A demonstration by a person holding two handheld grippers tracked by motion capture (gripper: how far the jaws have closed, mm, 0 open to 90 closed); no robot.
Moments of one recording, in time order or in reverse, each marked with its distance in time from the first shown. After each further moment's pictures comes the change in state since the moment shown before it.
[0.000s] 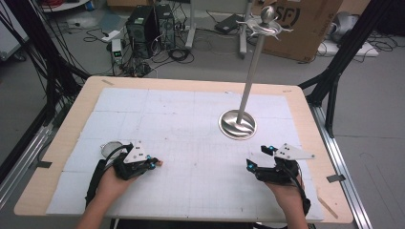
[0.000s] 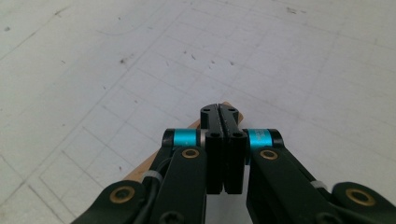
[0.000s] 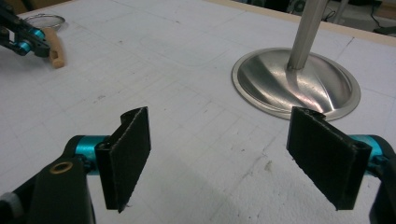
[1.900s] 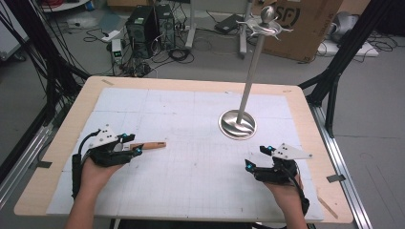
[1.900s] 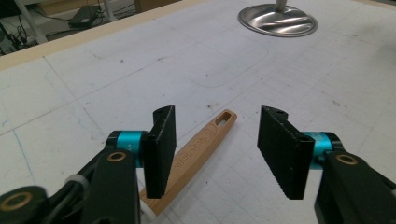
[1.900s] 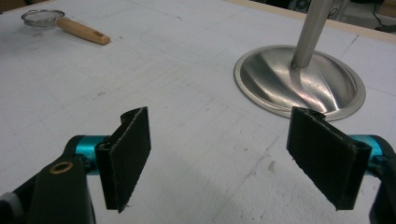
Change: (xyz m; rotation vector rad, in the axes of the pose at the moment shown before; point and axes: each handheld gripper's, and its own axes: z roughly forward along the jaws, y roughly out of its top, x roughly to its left) left arm 0.040 -0.010 -0.051 -0.245 0.115 -0.226; right arm 0.001 0.000 0.003 0.009 -0.002 -0.007
